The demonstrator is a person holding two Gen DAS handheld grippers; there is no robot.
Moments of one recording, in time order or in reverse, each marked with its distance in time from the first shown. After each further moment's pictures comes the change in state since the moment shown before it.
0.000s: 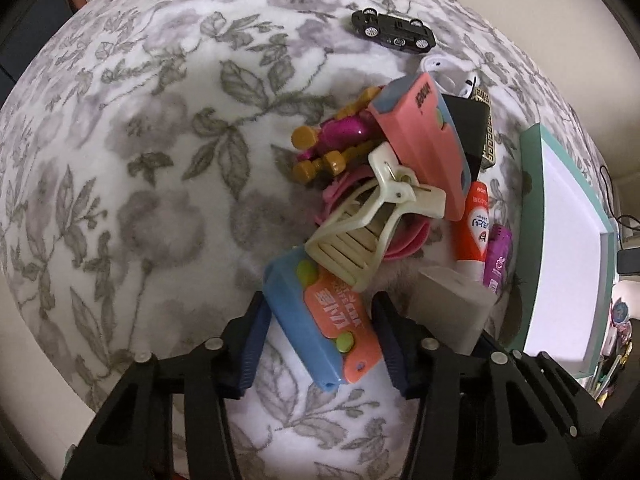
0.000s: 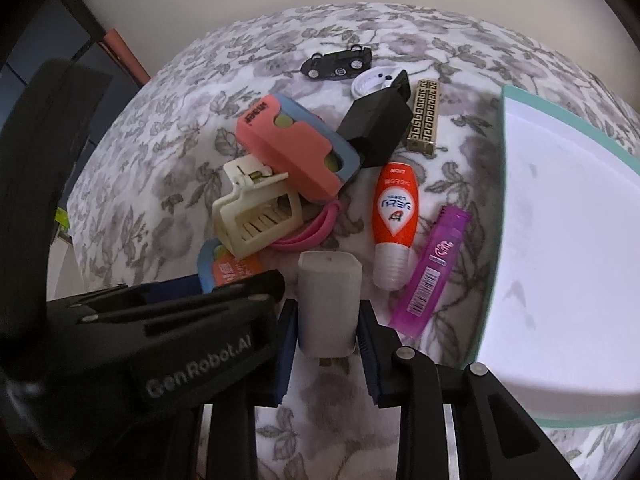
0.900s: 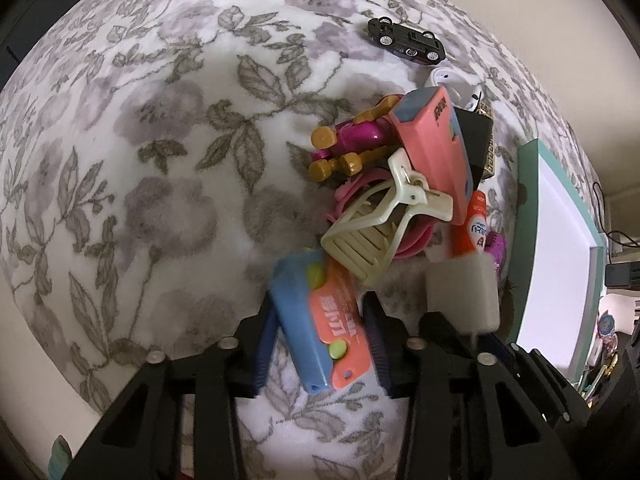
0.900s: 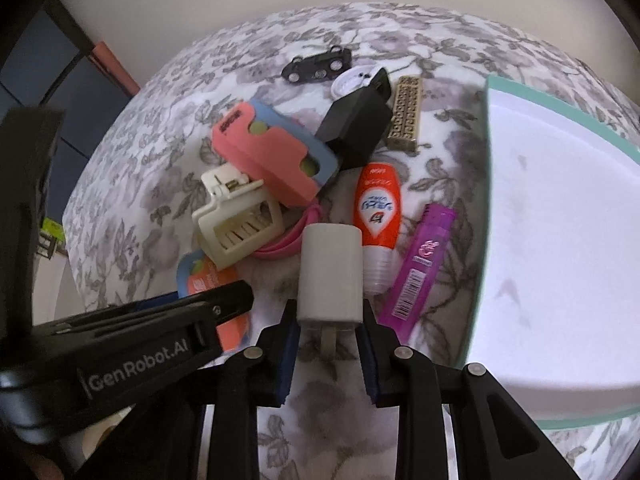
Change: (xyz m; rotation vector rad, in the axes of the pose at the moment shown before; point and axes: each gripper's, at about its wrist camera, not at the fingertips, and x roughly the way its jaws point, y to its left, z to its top) left arm 0.042 0.015 0.035 -0.063 -0.001 -0.074; right arm -0.003 -0.014 -0.001 0.063 -0.021 0.006
